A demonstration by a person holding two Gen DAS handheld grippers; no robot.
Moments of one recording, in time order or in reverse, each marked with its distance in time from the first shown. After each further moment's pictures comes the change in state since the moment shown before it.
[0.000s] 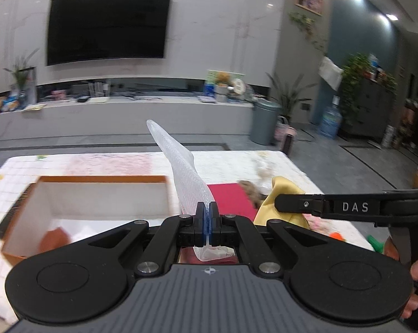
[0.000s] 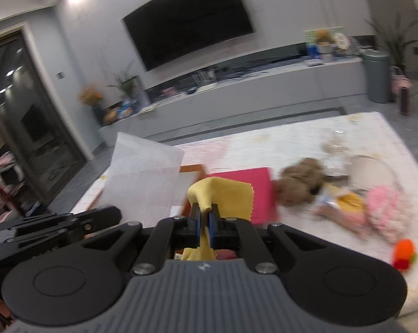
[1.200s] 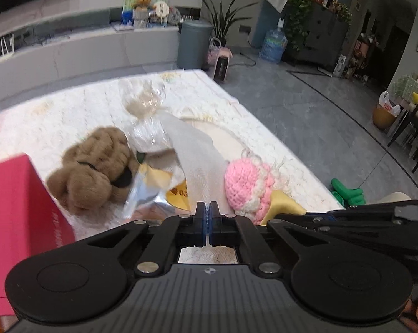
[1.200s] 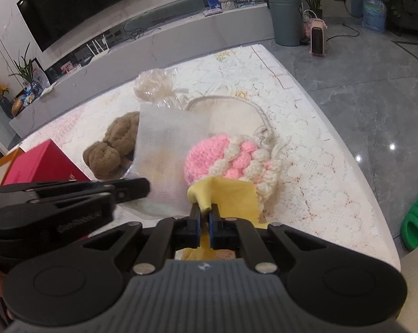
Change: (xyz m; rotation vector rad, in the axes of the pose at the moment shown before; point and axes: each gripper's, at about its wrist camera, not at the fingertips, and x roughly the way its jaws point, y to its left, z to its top) left arm 0.225 -0.147 -0.031 0.139 0.307 -0.279; right arm 0.052 -0.233 -0.022 0.181 0.170 -0.354
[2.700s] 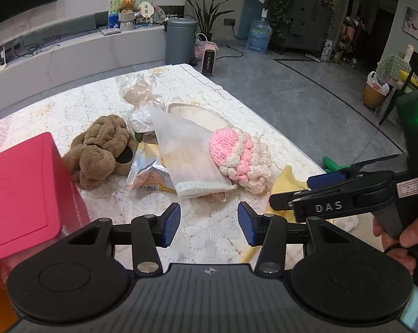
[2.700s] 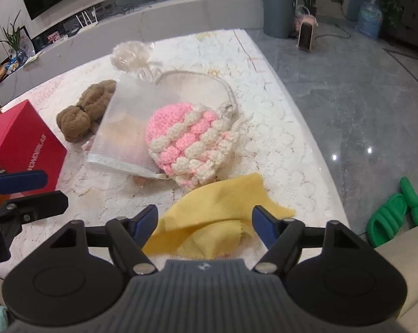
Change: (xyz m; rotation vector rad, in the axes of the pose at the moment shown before) left arm -0.029 -0.013 -0.031 0.085 0.038 -0.016; right arm -0.002 -0.022 -0.016 -0.093 0.095 -0.121
